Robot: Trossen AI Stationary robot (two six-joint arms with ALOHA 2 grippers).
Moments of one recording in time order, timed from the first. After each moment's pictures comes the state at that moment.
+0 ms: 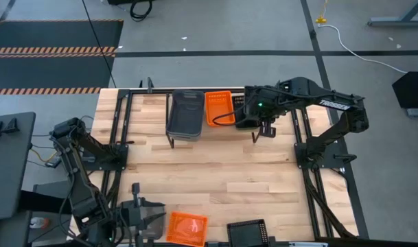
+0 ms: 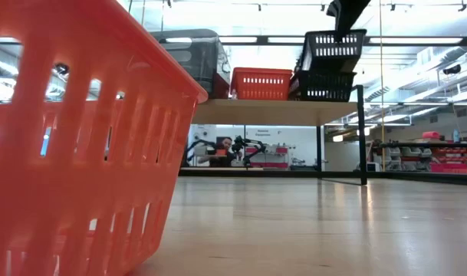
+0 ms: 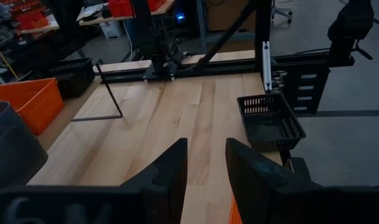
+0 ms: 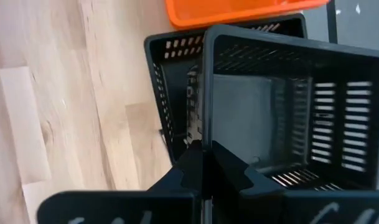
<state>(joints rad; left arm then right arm) -1.11 1.53 1.37 -0.68 -1.17 -0.69 -0.12 1.45 1.72 -1.52 0.21 -0.03</state>
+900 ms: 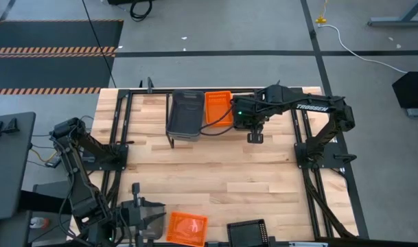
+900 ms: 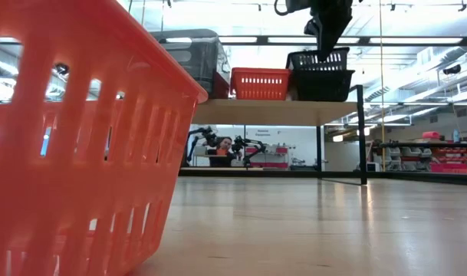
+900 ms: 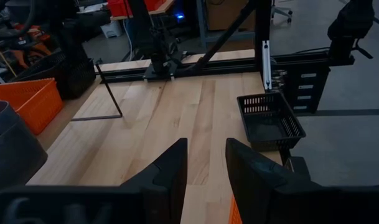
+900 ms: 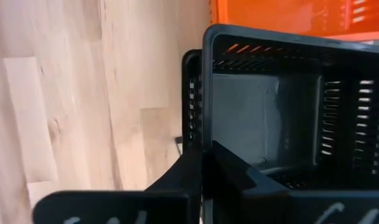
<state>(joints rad) -1.11 1.53 1.37 -0.68 -1.17 -0.69 -0.10 1.61 1.72 -1.47 0.15 -0.06</state>
